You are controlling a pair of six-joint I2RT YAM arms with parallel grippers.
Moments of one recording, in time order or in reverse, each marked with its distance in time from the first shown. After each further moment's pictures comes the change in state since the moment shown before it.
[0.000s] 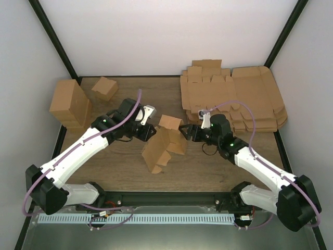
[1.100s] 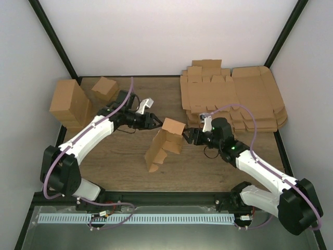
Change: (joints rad) left arm 0.220 0.193 -0.034 0.242 0.477 -0.179; right arm -0.007 -0.045 -0.065 0.005 -0.004 -0.032
